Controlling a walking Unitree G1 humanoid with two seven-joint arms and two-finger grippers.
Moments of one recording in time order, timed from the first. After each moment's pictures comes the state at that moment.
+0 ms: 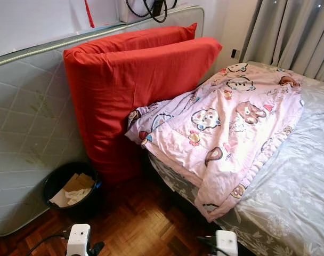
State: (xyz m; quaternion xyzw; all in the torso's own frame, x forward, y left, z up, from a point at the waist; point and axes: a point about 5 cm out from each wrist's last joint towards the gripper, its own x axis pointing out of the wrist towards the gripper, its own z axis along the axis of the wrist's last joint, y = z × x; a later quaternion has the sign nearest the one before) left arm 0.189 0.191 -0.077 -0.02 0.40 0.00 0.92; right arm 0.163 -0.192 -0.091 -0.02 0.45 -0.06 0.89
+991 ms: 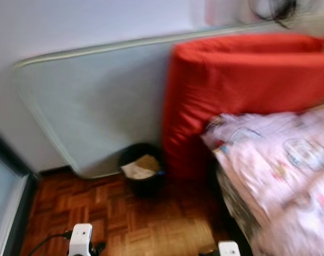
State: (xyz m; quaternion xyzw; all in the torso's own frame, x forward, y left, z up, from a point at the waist) left arm 0.191 0.186 -0.077 -0.03 0.40 0.00 0.92; right arm 0.139 -0.209 -0.098 -0.06 0.49 -0.04 0.87
